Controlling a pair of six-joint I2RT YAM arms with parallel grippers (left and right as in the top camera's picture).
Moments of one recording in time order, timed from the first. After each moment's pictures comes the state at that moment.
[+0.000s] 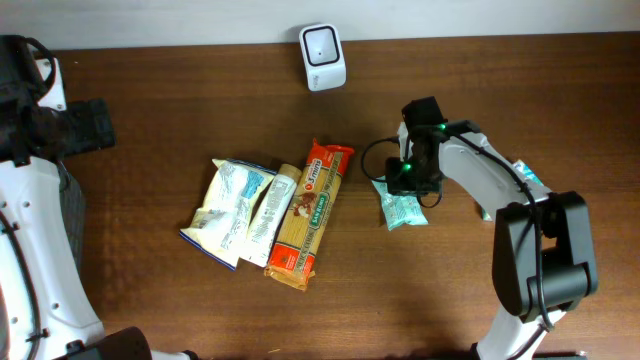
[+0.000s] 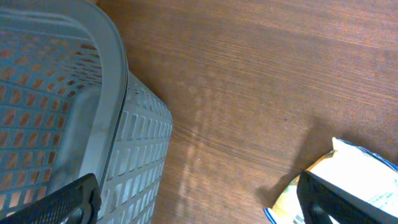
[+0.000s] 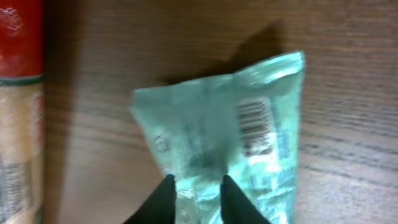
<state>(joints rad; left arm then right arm) 0.30 1.61 1.89 -1.25 -0.18 0.08 0.22 1.93 1.33 -0.84 -0.23 0.21</state>
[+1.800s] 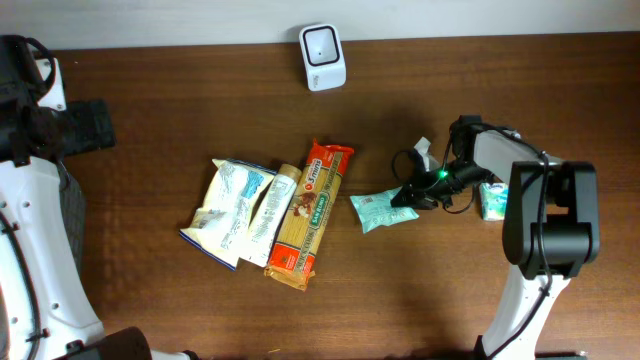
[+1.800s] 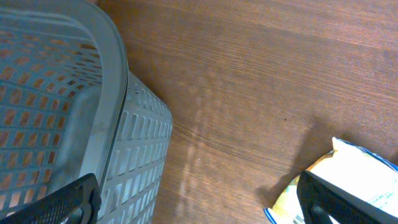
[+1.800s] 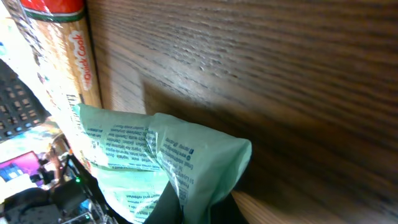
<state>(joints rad) 0.30 1.61 1.89 -1.25 -0.18 0.08 -0.03 2.14 1.32 -0.93 -0.78 -0.16</state>
